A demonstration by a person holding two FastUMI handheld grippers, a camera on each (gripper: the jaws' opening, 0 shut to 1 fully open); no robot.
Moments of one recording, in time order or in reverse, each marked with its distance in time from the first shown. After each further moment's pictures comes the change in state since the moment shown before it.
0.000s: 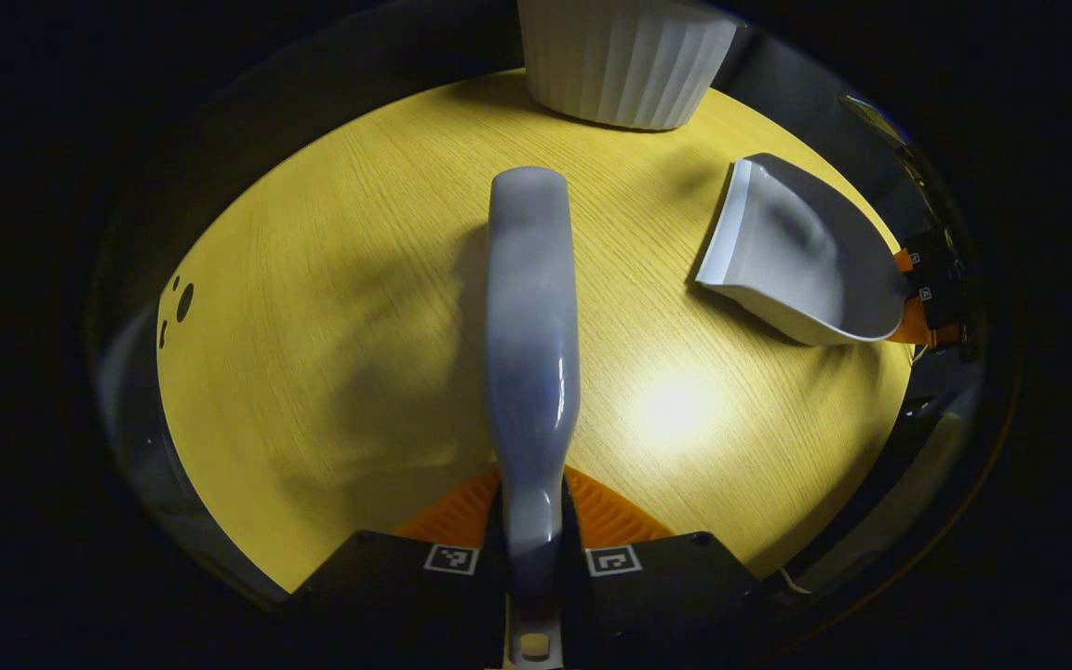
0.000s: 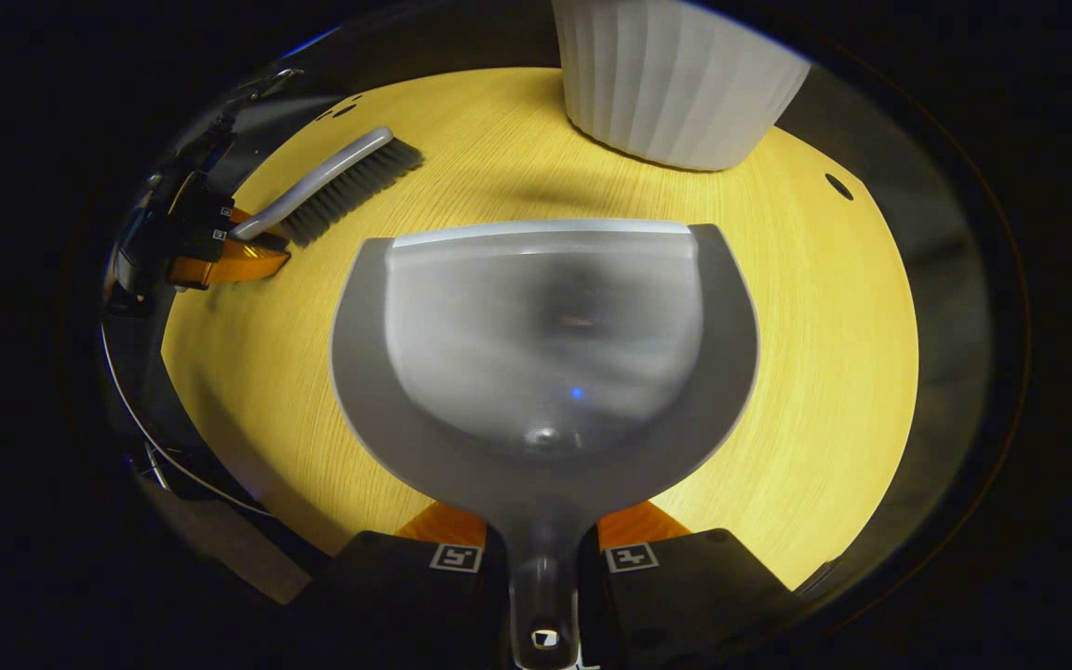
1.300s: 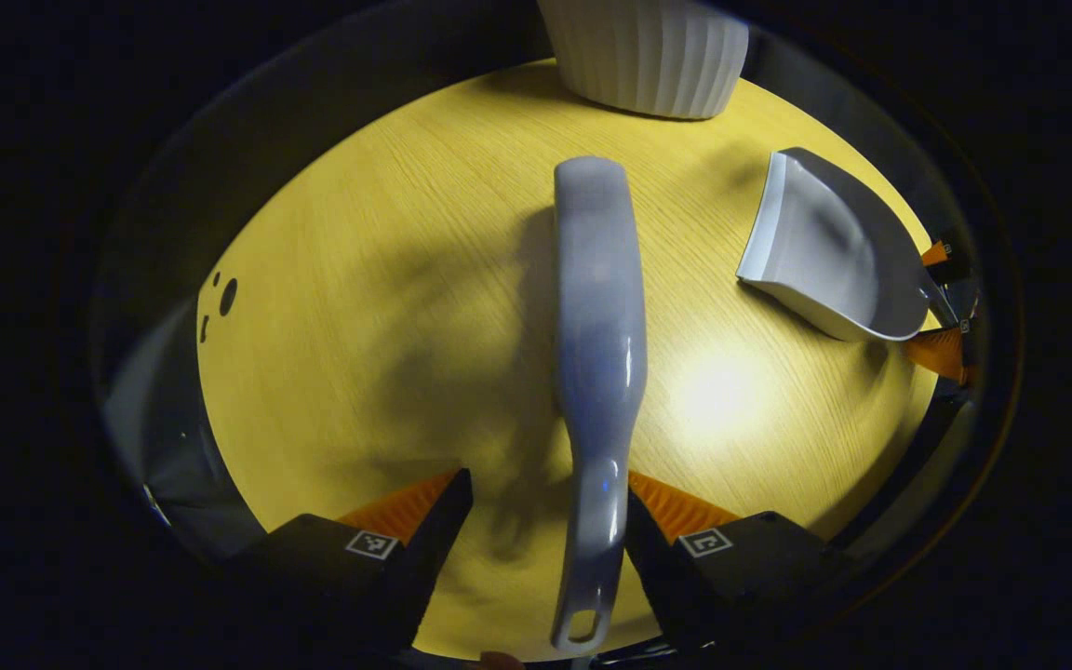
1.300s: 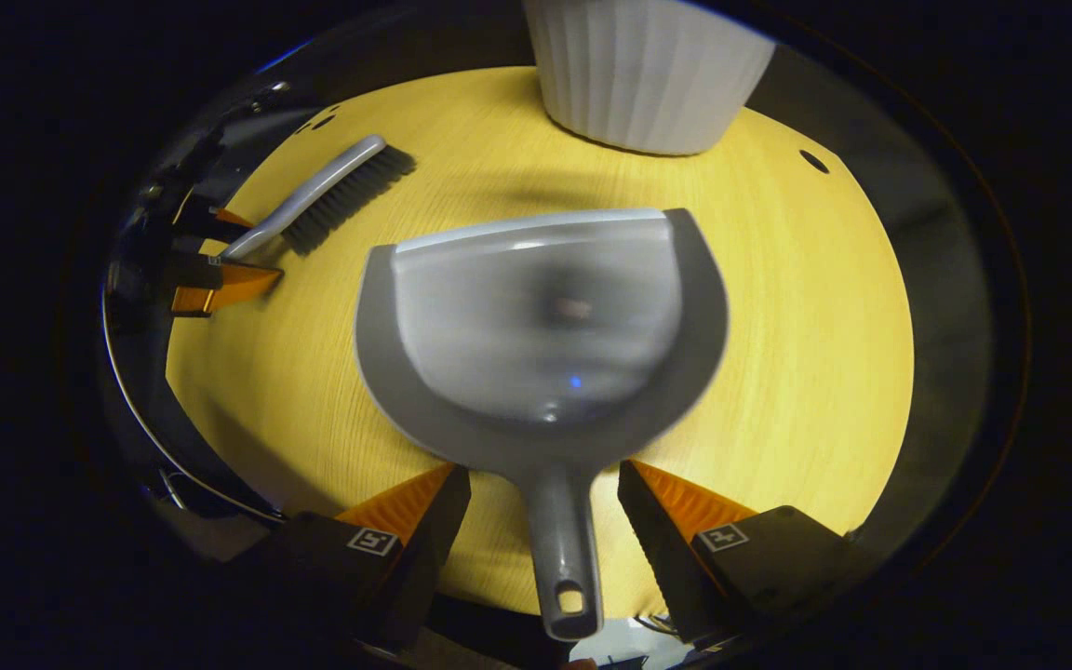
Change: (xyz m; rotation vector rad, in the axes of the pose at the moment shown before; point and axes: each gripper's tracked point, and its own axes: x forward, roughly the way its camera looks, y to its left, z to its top) left arm -0.021 0.034 -0.004 0.006 0.018 0.153; right arm -0.029 0.005 -0.012 0.125 0.019 -0.019
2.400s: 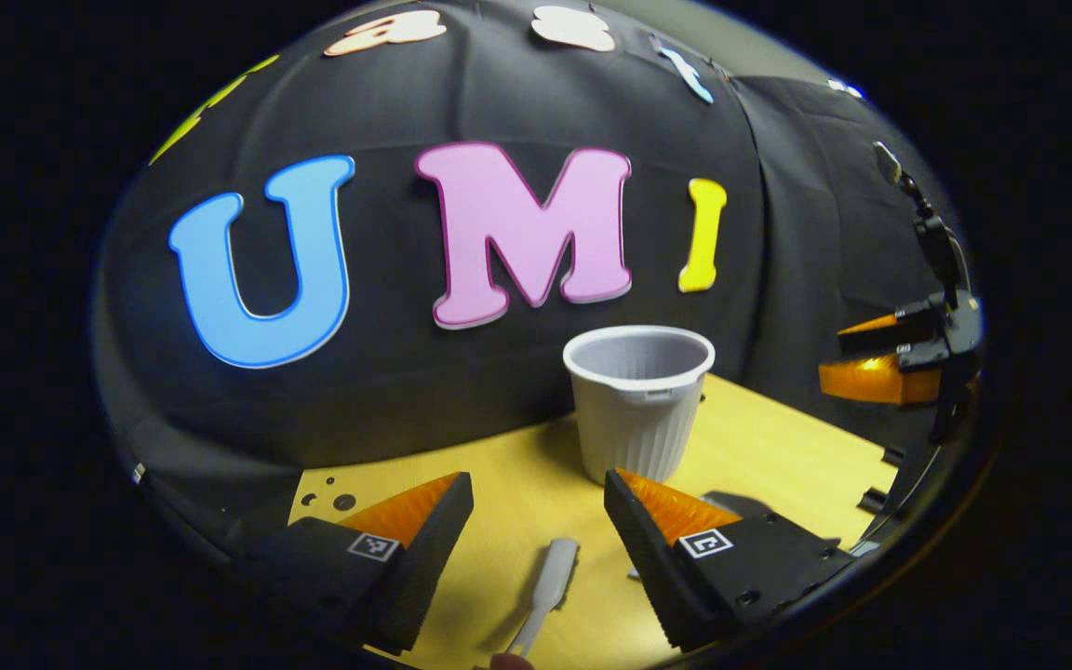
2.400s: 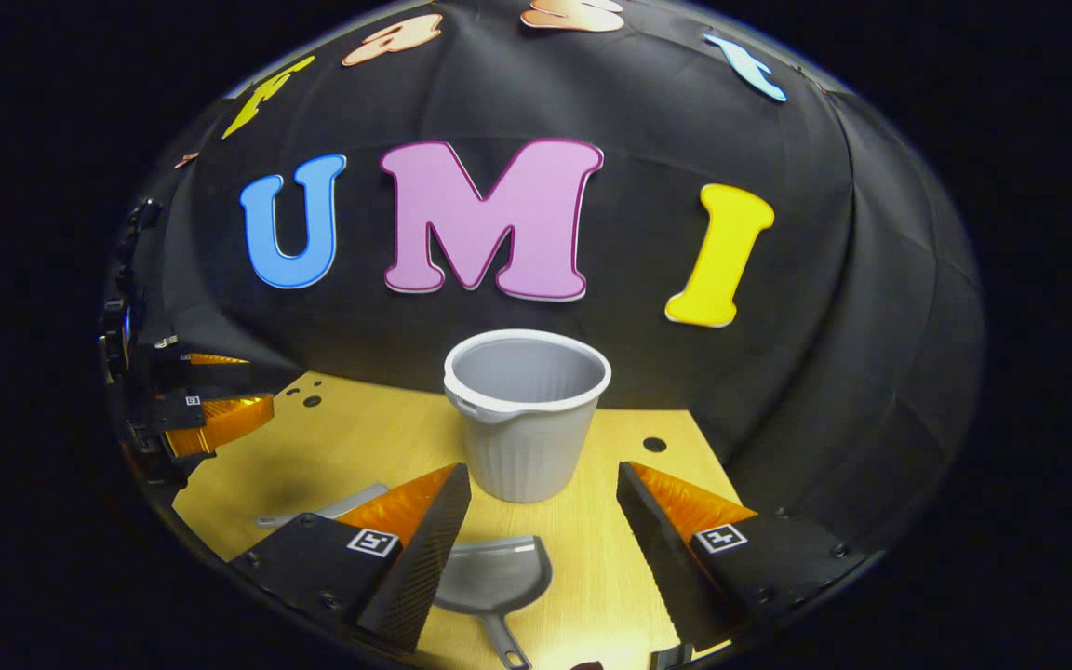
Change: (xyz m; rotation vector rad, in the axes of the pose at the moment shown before) left arm -0.307 0.001 0.143 -0.219 -1.065 0.102; right arm -0.286 -0.032 0.162 0.031 -1.011 -0.230
